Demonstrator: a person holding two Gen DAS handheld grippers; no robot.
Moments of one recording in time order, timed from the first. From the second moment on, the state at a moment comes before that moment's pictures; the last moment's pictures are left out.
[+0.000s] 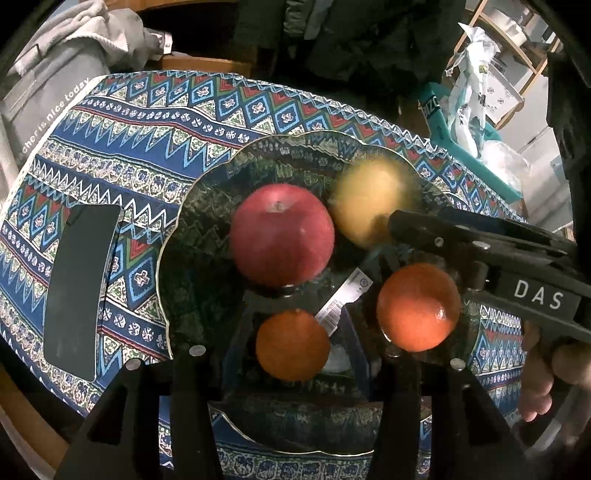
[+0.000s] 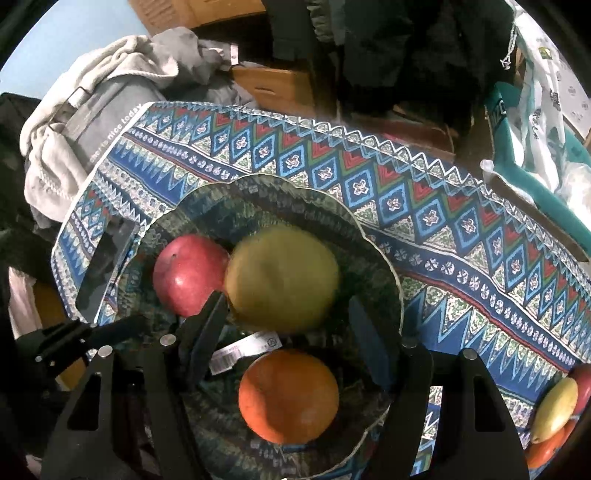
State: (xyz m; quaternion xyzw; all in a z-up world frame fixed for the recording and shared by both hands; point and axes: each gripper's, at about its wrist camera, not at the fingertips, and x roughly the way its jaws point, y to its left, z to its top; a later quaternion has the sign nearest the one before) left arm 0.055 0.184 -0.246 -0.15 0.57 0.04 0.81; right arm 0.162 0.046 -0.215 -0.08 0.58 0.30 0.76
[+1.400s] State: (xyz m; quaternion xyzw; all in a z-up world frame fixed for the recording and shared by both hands) left arm 0.045 0.098 -0.162 -0.08 0.51 -0.03 0.86; right arm 0.128 -0.069 -0.121 -0.07 0.50 0.22 0.83
